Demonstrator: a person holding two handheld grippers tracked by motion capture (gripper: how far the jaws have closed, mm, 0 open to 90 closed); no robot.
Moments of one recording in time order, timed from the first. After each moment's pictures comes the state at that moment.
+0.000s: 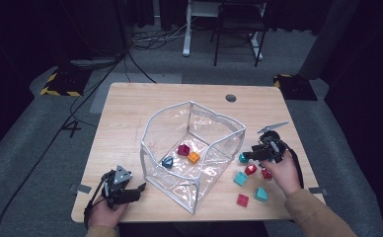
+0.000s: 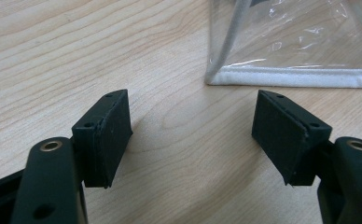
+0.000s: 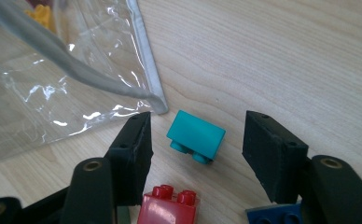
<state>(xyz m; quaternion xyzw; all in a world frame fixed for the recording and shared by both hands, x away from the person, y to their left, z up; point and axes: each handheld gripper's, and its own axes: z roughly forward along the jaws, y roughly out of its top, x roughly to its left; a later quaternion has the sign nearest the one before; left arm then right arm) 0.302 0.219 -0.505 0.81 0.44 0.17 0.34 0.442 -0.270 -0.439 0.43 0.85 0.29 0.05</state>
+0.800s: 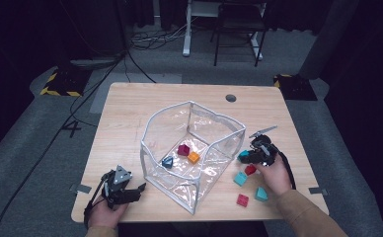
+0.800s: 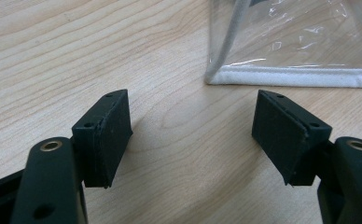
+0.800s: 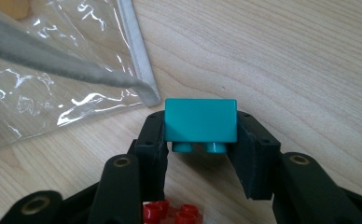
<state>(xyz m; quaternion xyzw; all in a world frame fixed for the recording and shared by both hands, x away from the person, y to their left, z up) 0.302 0.219 -0.505 0.81 0.44 0.17 0.34 0.446 -0.255 -0.466 0.43 0.86 0.26 0.05</state>
